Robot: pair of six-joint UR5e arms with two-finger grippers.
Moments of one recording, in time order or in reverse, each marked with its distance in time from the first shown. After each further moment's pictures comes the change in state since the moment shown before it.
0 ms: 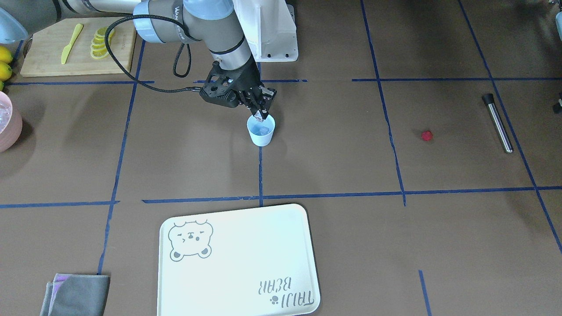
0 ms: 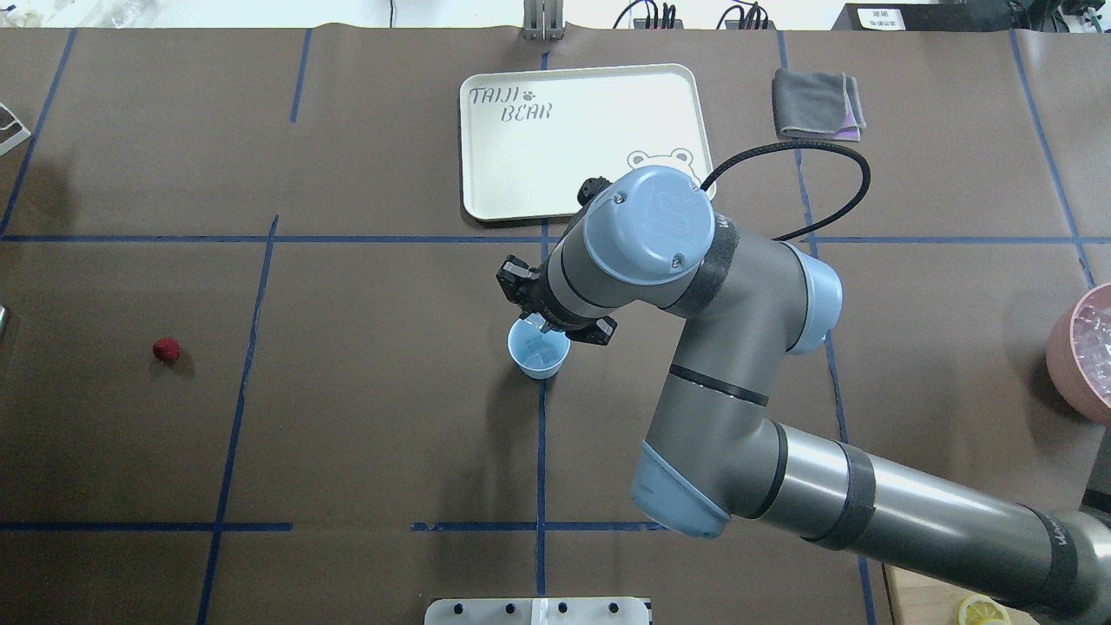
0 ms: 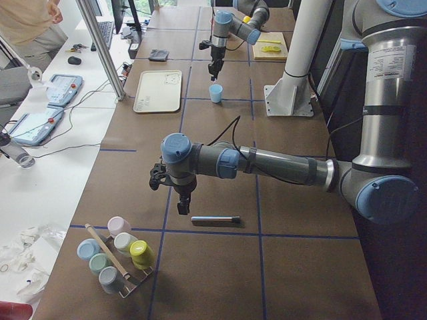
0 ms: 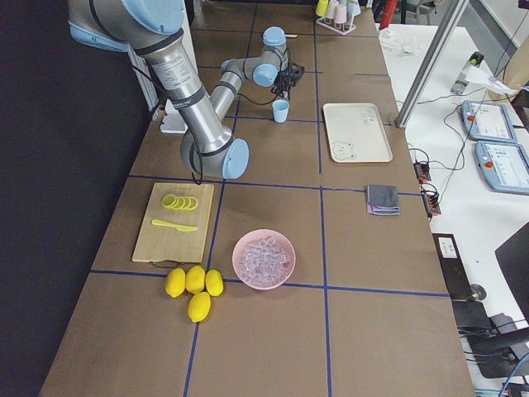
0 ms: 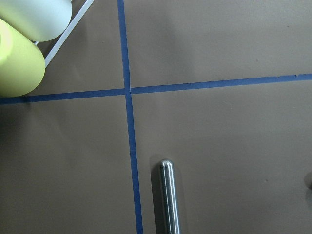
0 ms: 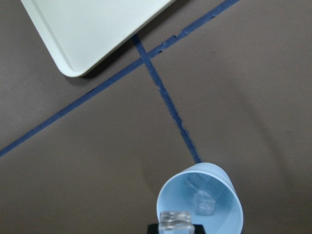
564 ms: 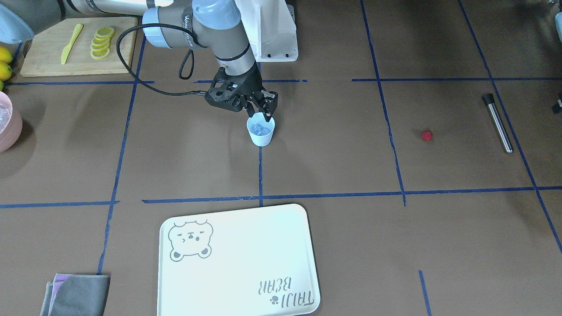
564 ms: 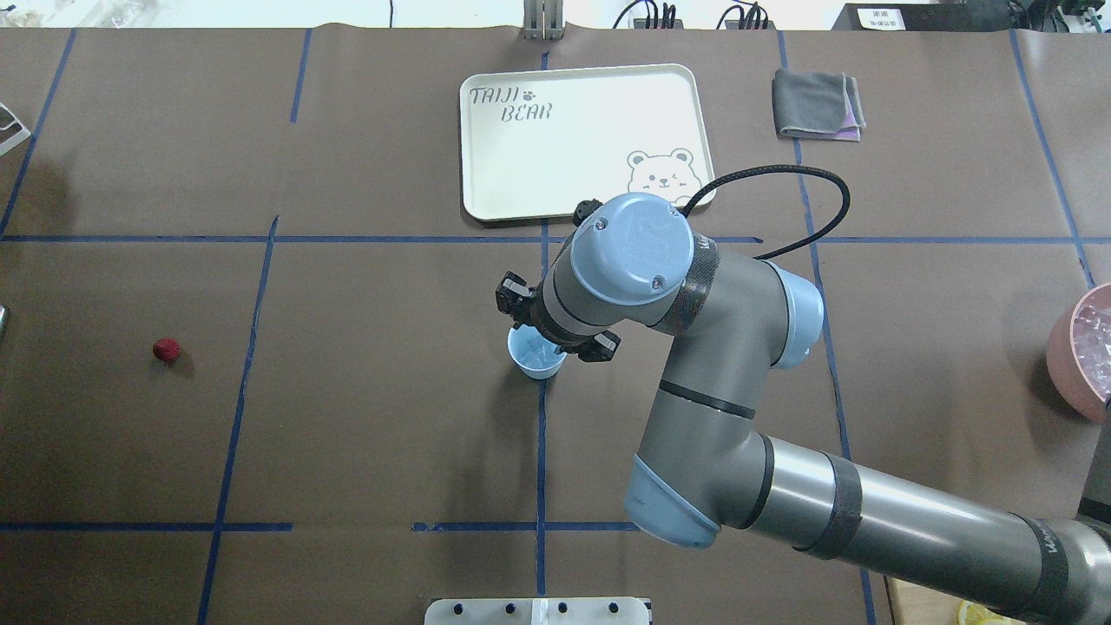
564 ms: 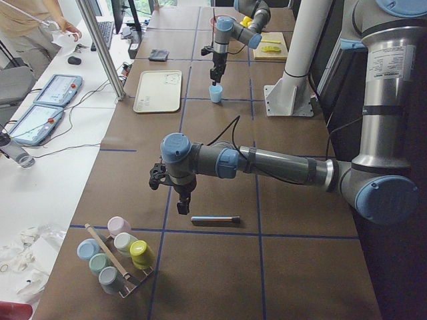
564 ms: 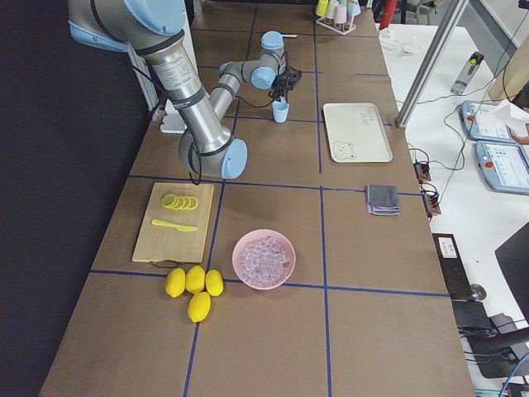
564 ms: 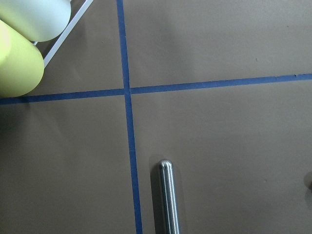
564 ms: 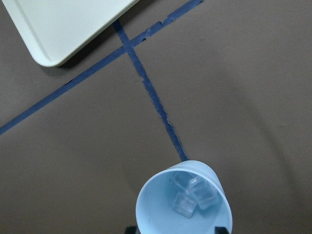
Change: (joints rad) left arm 0.018 -0.005 -0.002 0.000 0.001 -0.011; right arm -0.018 -0.001 -0.032 -0.001 -0.008 -0.004
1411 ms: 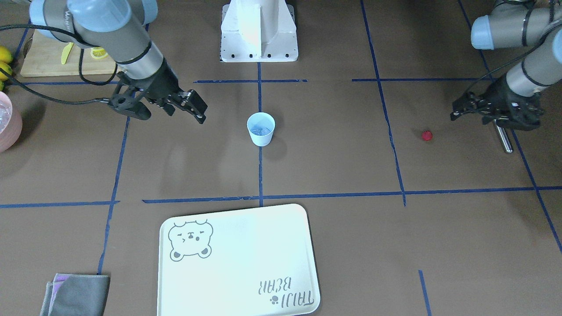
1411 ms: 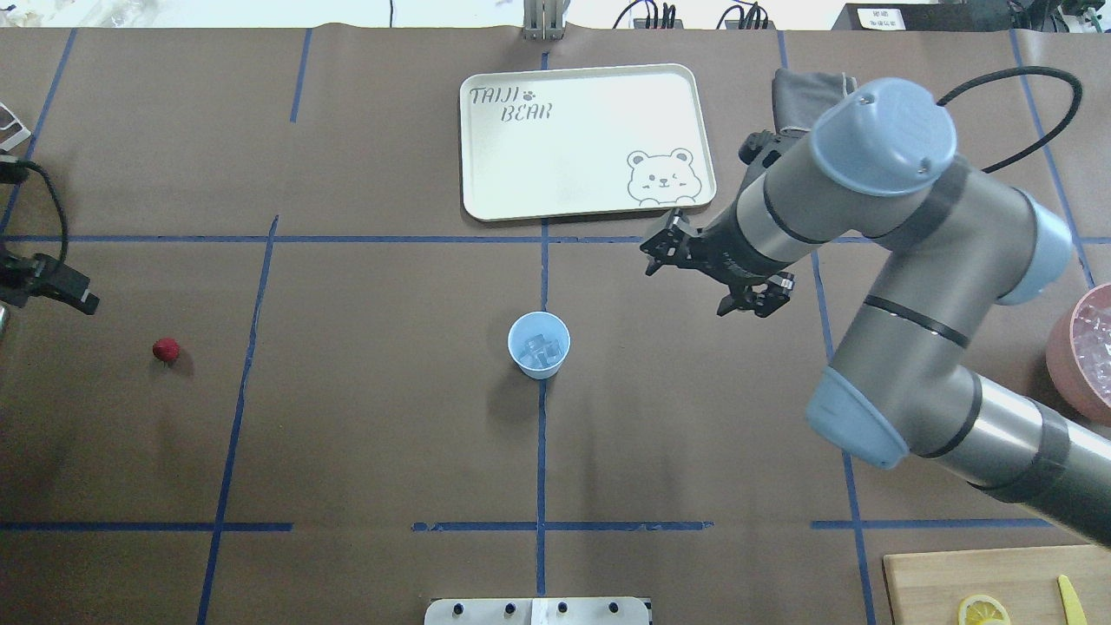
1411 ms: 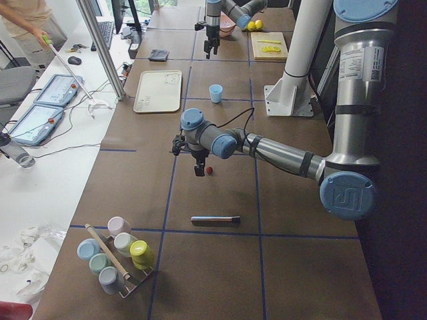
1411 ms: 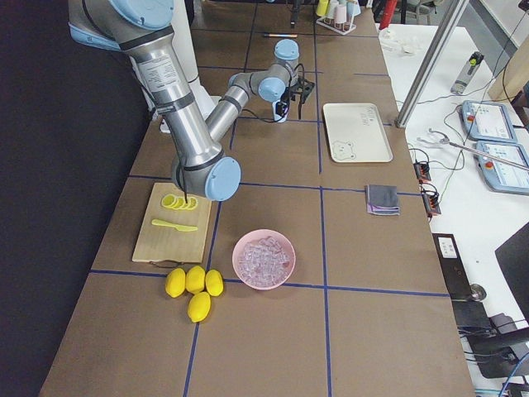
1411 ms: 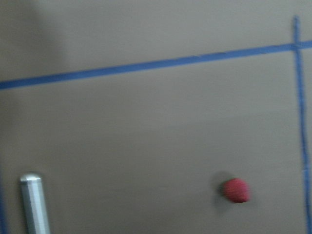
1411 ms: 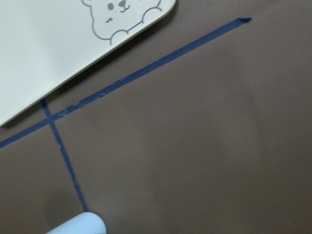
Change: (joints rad) left arm 0.463 -0.013 -0.083 -0.271 0.089 -0.559; right arm 0.251 -0.326 0.246 -0.021 0.264 -0.250
